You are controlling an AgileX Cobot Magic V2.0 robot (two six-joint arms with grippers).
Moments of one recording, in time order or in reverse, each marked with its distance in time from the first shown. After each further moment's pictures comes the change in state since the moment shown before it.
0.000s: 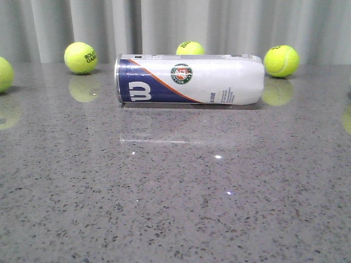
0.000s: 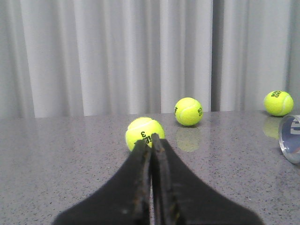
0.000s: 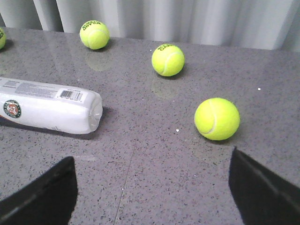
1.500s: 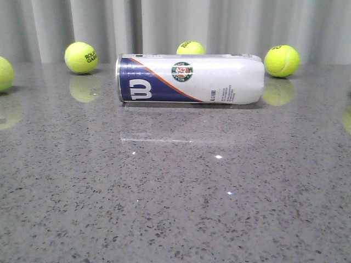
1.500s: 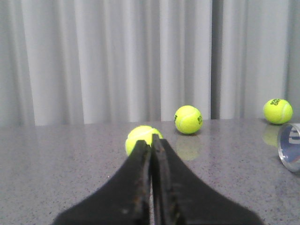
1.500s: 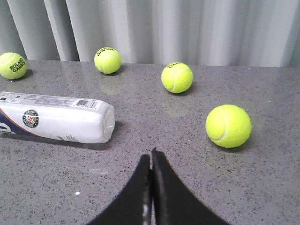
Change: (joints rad) left arm 0.000 0.000 0.000 -0.005 -0.036 0.000; right arm -0.004 -0.202 0.222 0.066 -0.184 -0.014
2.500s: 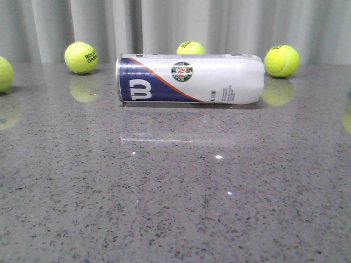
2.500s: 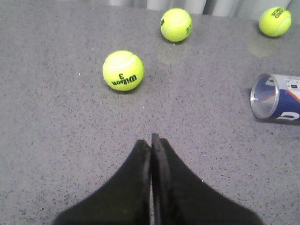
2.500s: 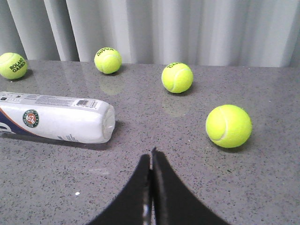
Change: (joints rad) left arm 0.000 0.683 -0.865 -0.180 0.906 0.031; right arm 0.000 0.000 0.000 0.000 0.000 0.000
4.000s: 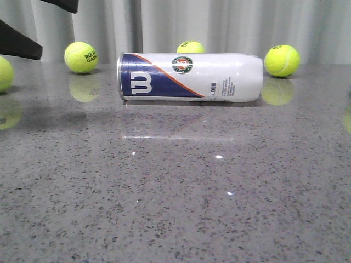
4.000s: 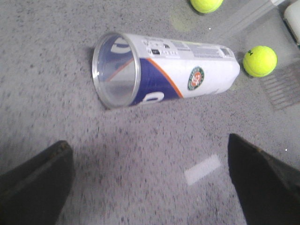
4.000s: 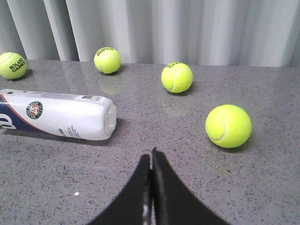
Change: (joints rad) left arm 0.000 0.753 -0.127 -1.141 0.095 0.928; right arm 0.000 0.000 0.000 0.000 0.000 0.000
